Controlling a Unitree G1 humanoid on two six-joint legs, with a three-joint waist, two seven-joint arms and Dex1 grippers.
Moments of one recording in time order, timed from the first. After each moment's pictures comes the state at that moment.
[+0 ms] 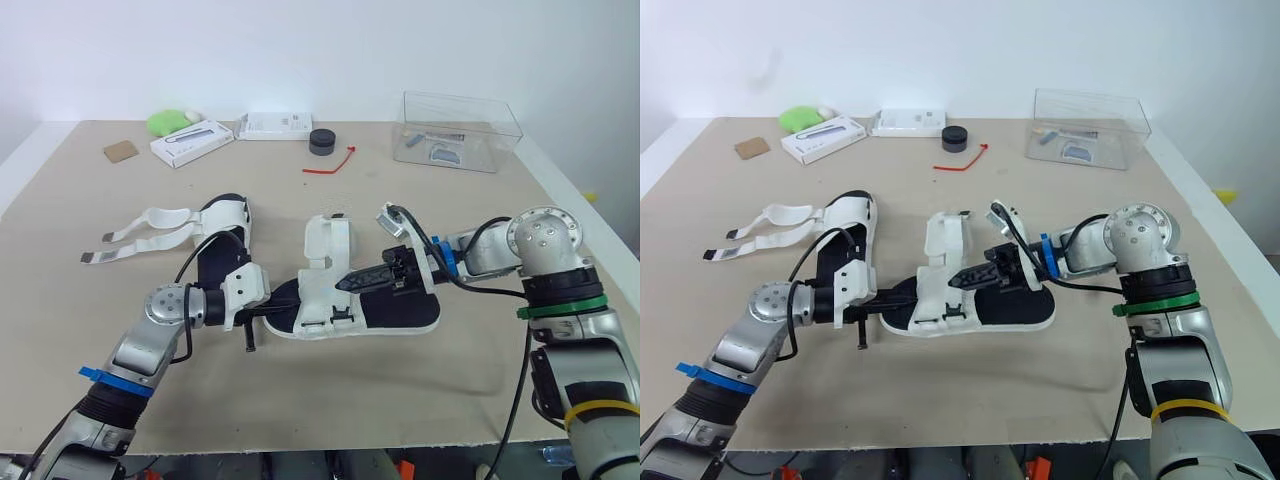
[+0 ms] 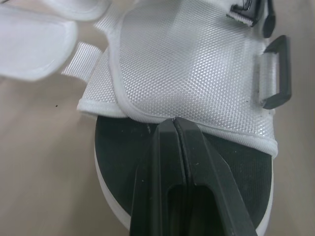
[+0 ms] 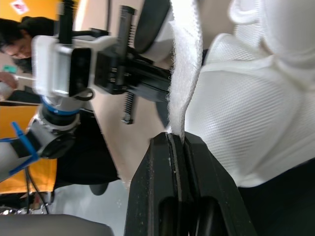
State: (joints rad) left arm -0.35 0.53 -0.20 -0.01 -0.20 0.08 -1.08; right arm -0.92 -0.64 0.13 0.24 1.28 1.60 0.41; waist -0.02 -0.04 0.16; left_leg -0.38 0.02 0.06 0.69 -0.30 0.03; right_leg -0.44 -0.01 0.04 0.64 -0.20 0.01
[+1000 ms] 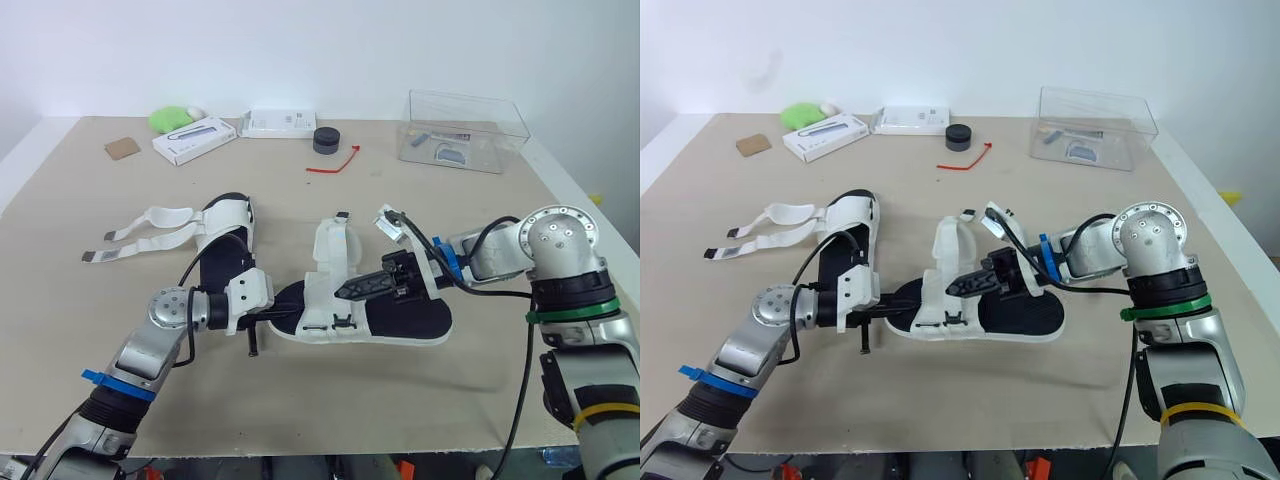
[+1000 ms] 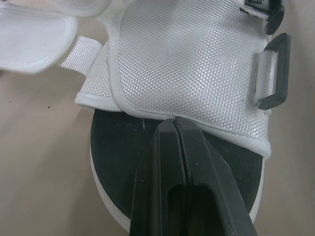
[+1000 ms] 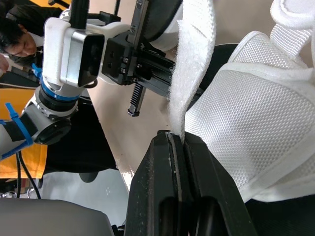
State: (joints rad) left arm -0.34 0.53 -0.22 -0.03 -0.20 0.06 -1.08; right arm -0.89 -0.68 0.13 0.14 1.53 1.60 0.21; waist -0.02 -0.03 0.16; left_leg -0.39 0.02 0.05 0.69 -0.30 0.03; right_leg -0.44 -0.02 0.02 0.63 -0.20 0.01
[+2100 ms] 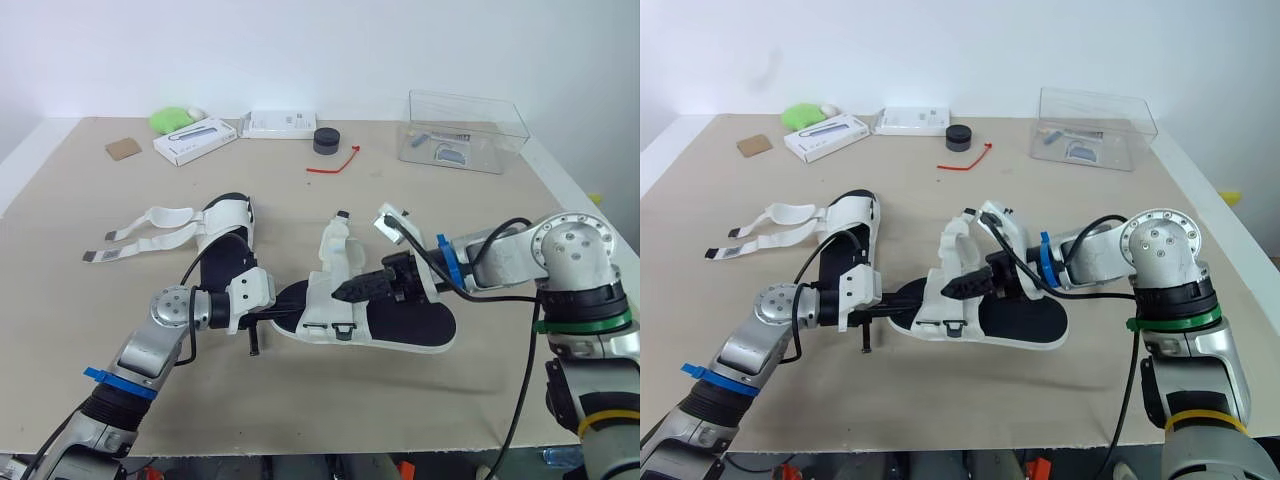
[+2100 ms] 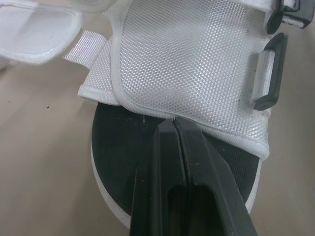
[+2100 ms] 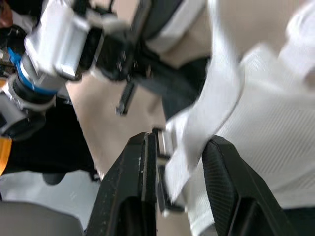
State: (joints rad) left arm -0.35 0.53 -0.23 -0.02 -0.19 0.07 -1.08; right arm -0.89 -0.69 0.09 0.01 1.56 1.55 0.11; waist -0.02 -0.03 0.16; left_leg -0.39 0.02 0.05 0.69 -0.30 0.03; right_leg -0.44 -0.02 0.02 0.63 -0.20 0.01
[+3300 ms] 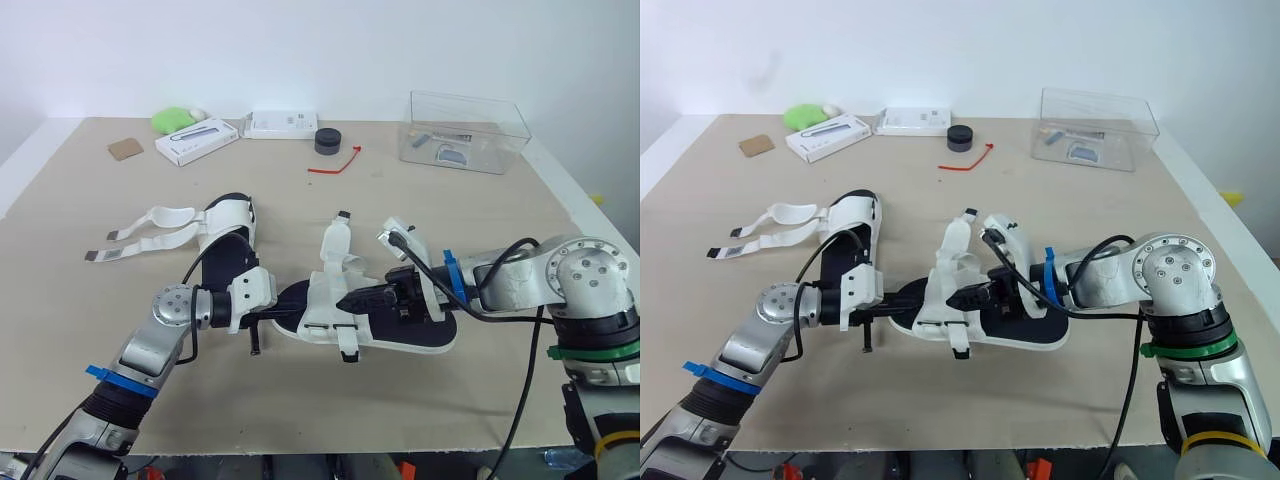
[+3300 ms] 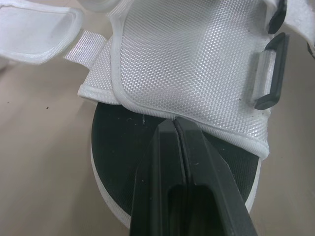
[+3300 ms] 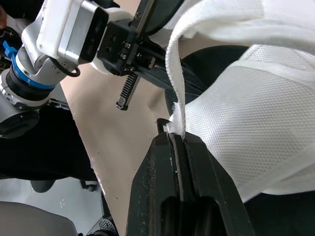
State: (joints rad) left arm -0.36 0.53 -0.24 -0.01 -0.19 0.07 -1.08; right arm -0.74 -0.78 0.11 -0.21 1.74 1.45 -0.04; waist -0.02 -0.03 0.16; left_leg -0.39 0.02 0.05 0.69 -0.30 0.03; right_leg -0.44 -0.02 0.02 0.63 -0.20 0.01
